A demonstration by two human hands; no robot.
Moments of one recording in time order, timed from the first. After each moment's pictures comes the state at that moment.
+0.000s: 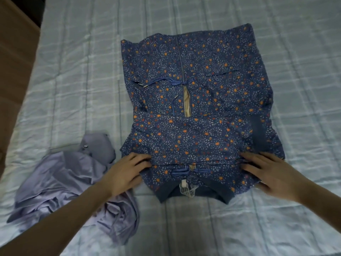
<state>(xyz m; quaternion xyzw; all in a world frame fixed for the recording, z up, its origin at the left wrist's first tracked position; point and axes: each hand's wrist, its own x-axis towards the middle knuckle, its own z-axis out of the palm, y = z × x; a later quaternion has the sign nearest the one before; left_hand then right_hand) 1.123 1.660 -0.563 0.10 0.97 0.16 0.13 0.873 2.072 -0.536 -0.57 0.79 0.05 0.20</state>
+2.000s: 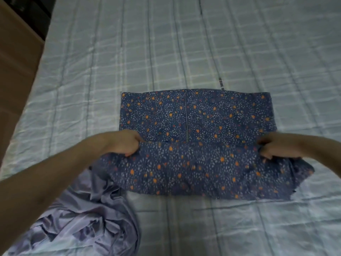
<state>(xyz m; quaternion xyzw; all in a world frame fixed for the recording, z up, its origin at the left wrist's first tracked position) 0.990 1.623 -0.469 -0.21 0.84 0.21 0.44 0.792 1.984 -0.476 -0.24 0.84 0.01 0.49</state>
